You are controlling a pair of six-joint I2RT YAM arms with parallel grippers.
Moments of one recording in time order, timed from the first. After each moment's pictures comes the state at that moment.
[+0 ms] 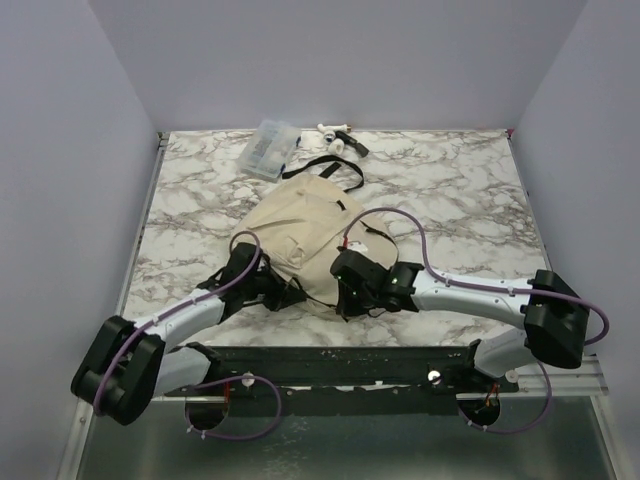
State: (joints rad) left arm -0.54 1.19 0.40 -0.03 0.41 -1.40; right arm 1.10 1.46 0.93 -0.46 0.09 0.81
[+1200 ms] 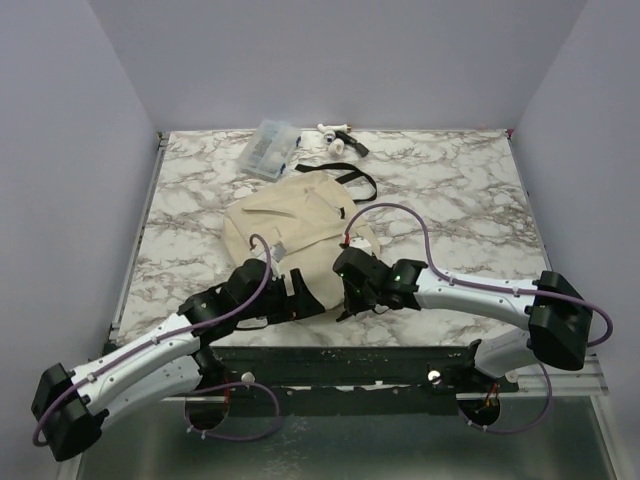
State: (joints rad) left arm -0.77 0.71 0.44 -0.37 0.26 -1.04; right arm 1.08 1.44 0.93 -0.52 0.19 0.73
